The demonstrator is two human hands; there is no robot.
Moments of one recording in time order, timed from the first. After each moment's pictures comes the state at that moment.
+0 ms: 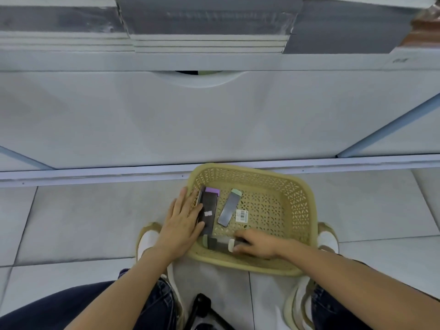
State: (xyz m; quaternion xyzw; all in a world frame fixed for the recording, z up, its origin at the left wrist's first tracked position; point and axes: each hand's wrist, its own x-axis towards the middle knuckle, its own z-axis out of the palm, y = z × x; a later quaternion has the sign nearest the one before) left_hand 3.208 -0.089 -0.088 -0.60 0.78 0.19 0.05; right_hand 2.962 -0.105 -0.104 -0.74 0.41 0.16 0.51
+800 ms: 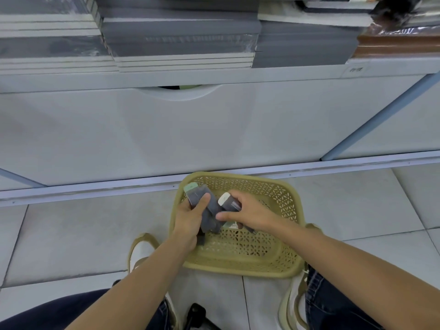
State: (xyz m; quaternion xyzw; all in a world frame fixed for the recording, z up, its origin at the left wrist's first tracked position) left_hand 3.138 -0.120 -0.040 -0.65 0.19 0.61 -0.43; right_hand 2.972 -0.146 -0.028 -0.58 0.52 -0.16 0.61
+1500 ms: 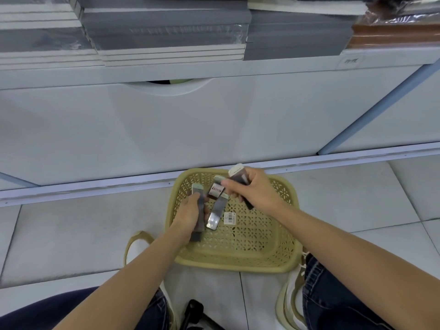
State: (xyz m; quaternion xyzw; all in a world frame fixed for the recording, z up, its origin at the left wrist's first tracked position) left_hand 3.137 -0.132 -0.049 -0.70 0.20 0.62 -0.29; right_hand 2.961 -0.163 -0.003 -0.53 0.51 -0.32 0.59
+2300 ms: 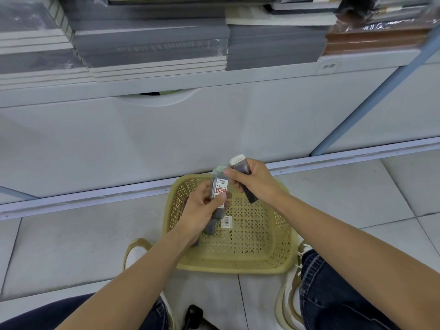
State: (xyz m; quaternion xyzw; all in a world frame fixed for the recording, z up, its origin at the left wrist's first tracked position) left_hand 3.113 -0.133 -0.008 -0.54 0.41 0.64 -0.37; right_hand 2.948 -0.184 0.005 -0.47 0.53 -0.37 0.60
